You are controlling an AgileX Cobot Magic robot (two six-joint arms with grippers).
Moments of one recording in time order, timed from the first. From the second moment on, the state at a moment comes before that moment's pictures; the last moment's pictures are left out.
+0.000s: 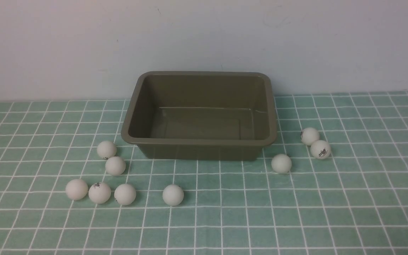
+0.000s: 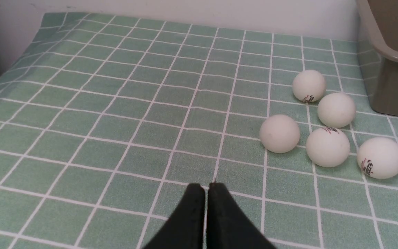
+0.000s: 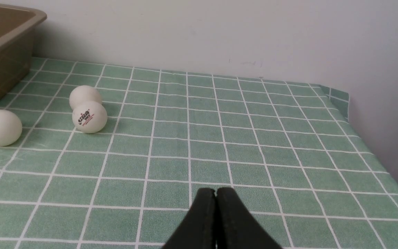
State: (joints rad) right arm -0.09 -0.01 0.03 -0.15 0.36 0.00; left arm 0.06 -0.01 0.03 0.22 0.39 -0.35
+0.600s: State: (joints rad) right arm -0.09 -0.01 0.03 -0.15 0.36 0.00; left arm 0.06 -0.01 0.03 -0.03 0.20 -0.55
